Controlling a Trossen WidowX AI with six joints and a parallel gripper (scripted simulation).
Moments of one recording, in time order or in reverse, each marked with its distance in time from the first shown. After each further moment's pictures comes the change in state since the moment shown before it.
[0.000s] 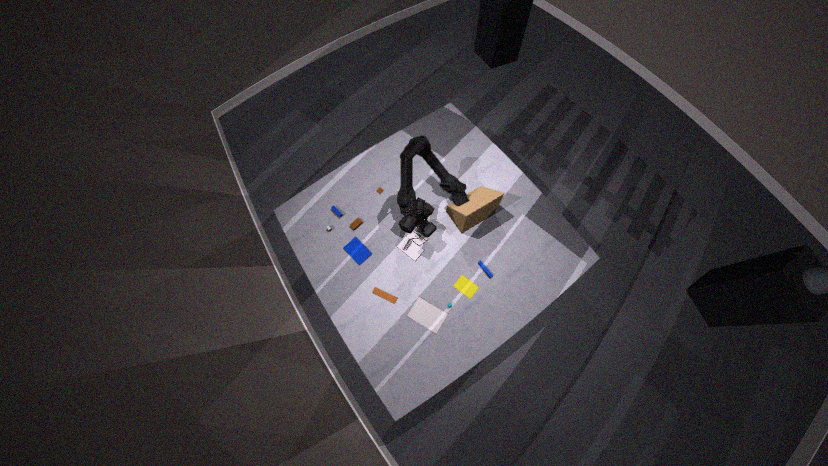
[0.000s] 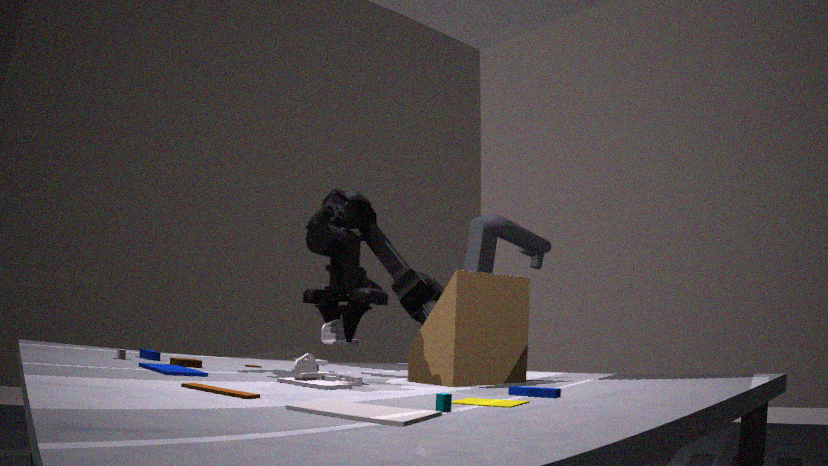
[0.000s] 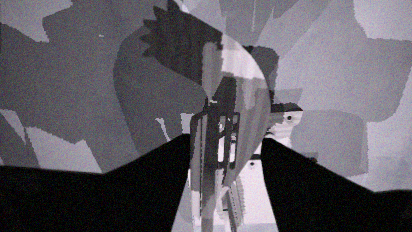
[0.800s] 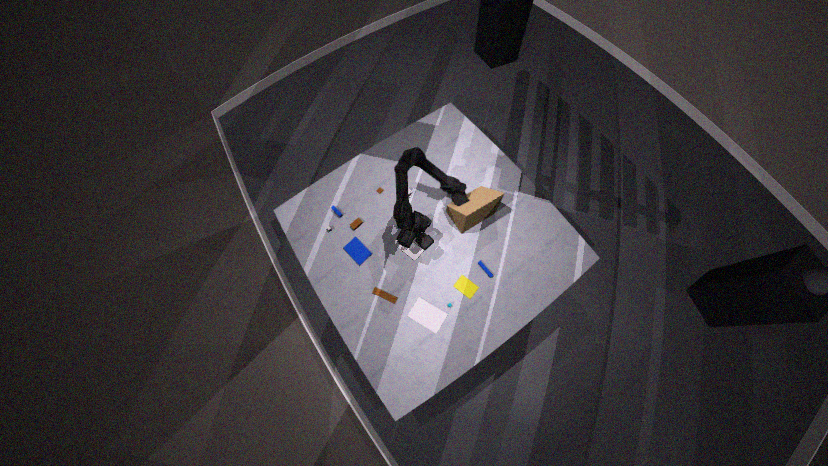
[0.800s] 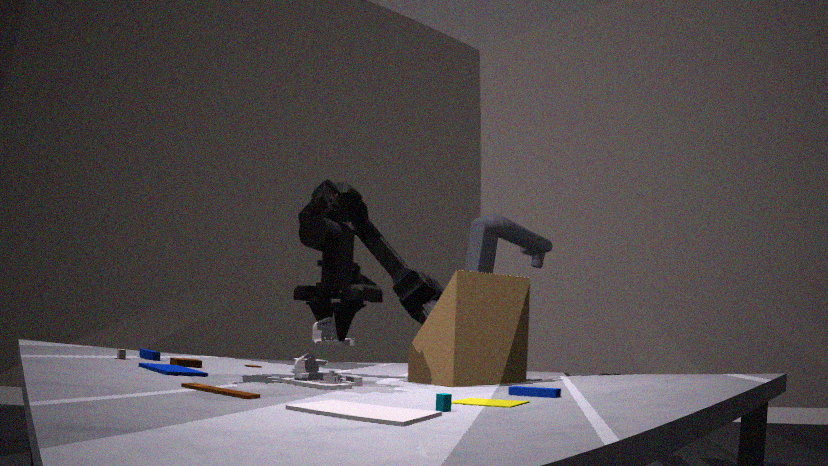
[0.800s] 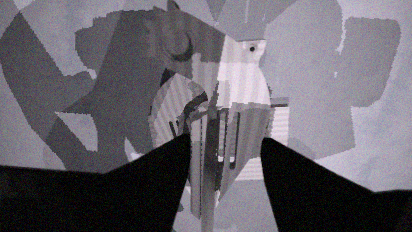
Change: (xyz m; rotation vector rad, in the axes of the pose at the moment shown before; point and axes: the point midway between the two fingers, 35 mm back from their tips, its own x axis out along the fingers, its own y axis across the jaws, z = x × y) arm -0.002 -0.035 -0.052 -0.003 0.001 0.005
